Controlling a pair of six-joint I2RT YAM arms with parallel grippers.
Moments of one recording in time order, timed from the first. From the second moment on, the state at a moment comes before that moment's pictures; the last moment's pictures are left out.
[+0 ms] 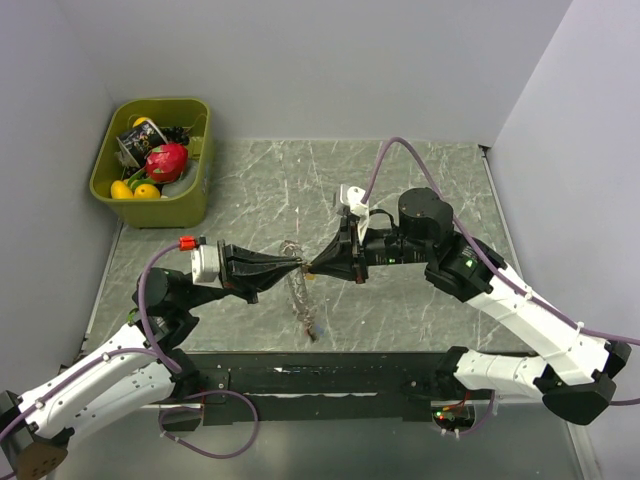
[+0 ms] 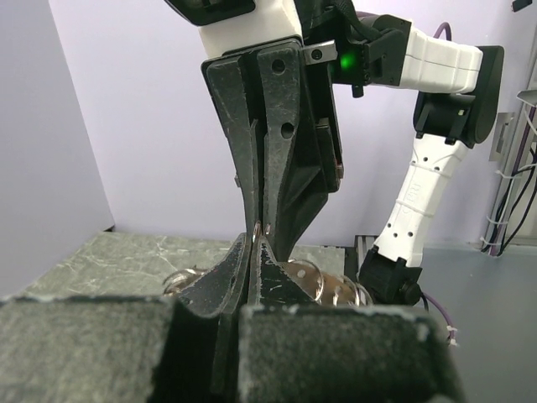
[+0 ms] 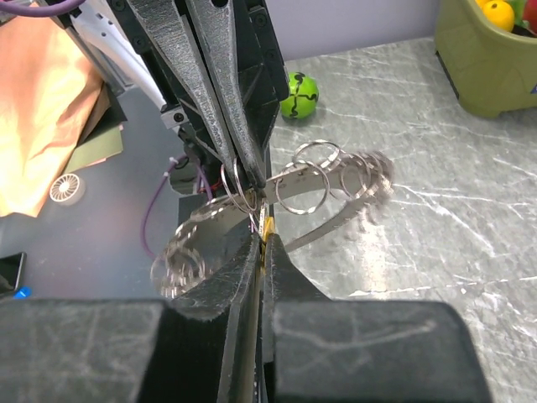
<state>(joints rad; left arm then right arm) -0.80 0.67 0.59 0.61 0.53 -0.20 0.86 1.07 1.27 -0.43 -0.65 0.01</state>
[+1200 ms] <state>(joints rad) -0.80 0.65 0.59 0.59 0.56 -0.23 0.93 0.97 1.31 -0.42 -0.55 -0.02</state>
